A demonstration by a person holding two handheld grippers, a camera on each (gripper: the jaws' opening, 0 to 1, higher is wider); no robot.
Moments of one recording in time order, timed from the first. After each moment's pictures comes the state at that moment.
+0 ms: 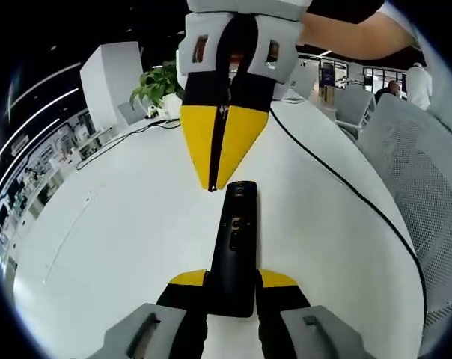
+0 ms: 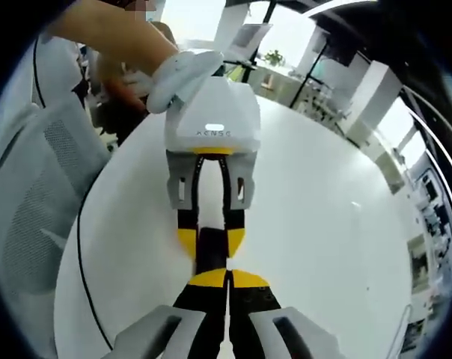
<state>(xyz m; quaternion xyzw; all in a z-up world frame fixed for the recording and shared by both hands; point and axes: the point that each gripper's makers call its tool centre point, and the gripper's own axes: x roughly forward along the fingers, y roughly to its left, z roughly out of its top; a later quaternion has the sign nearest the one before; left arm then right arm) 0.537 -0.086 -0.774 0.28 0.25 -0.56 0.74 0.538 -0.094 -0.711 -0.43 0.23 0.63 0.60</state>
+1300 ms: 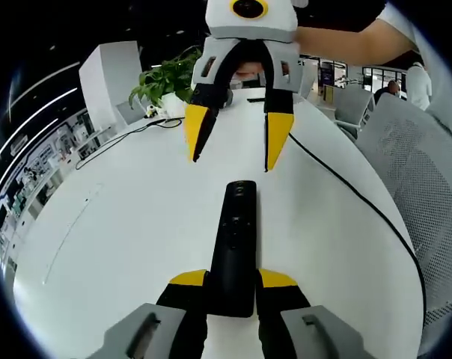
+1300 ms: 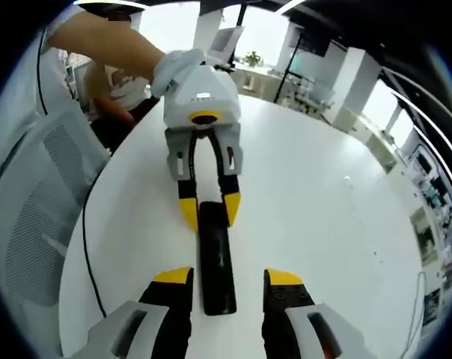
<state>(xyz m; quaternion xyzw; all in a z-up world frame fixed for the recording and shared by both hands) 0.537 -0.085 -0.775 0.28 0.25 -0.57 0.73 0.542 -0.139 -0.722 -0.37 0.26 0.62 0.64</state>
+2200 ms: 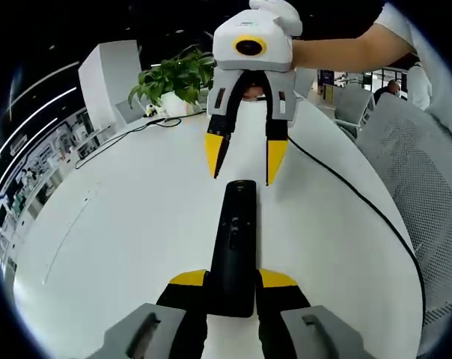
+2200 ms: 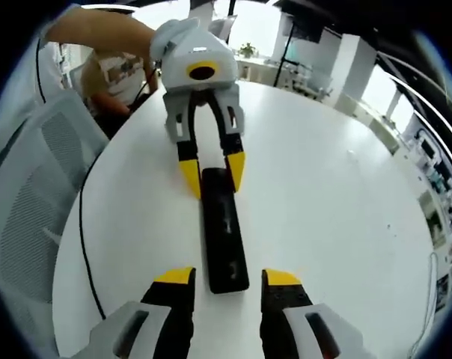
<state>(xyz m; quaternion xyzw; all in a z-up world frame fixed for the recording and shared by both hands) 0.536 -0.086 -0.774 0.28 0.26 -0.57 0.73 0.541 -0.161 -0.761 -0.36 0.29 0.62 0.64</state>
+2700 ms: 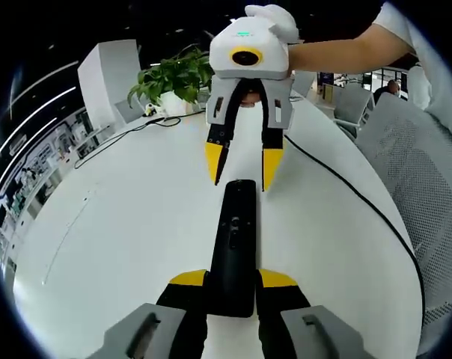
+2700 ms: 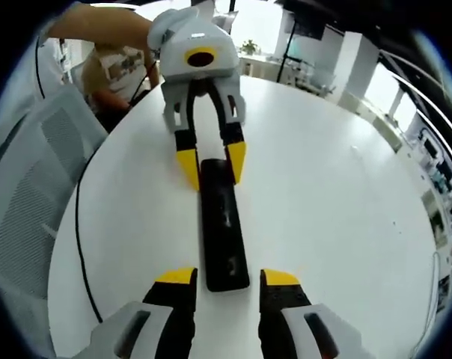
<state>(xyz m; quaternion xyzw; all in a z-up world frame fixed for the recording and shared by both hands) 0.535 -0.087 -0.774 0.28 0.26 -0.57 0.73 0.543 -0.162 -0.770 -0.37 0.30 0.62 0.63</state>
